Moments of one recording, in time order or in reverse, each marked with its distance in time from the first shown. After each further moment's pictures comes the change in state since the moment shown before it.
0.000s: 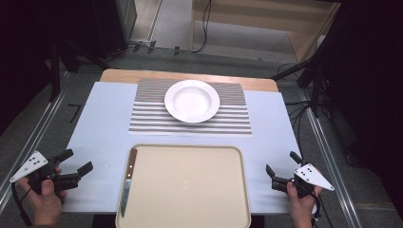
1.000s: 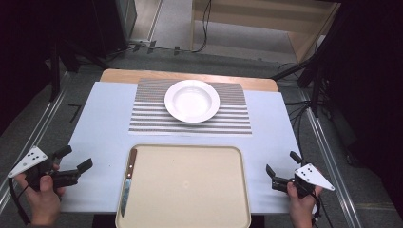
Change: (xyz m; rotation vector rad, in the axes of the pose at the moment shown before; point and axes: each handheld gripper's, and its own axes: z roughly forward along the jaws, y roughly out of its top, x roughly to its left) left arm -0.005 0.019 -0.005 0.027 0.035 0.016; right arm -0.001 0.000 0.000 -0.005 0.004 0.002
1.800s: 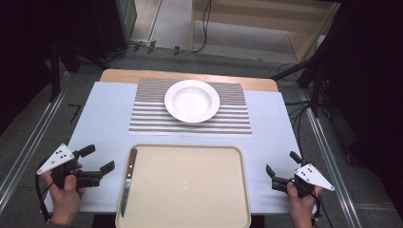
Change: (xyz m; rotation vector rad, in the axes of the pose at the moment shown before) left arm -0.045 0.008 0.030 0.029 -0.099 0.055; right arm 0.000 0.000 0.000 0.001 0.001 -0.002
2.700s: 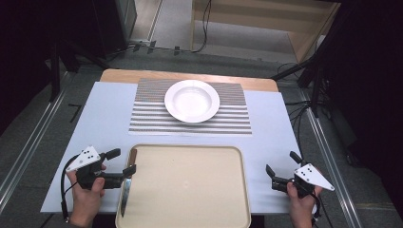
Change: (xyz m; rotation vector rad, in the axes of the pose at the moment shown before) left arm -0.039 0.002 0.036 0.069 -0.118 0.015; right arm 0.000 0.000 0.000 0.001 0.000 -0.001
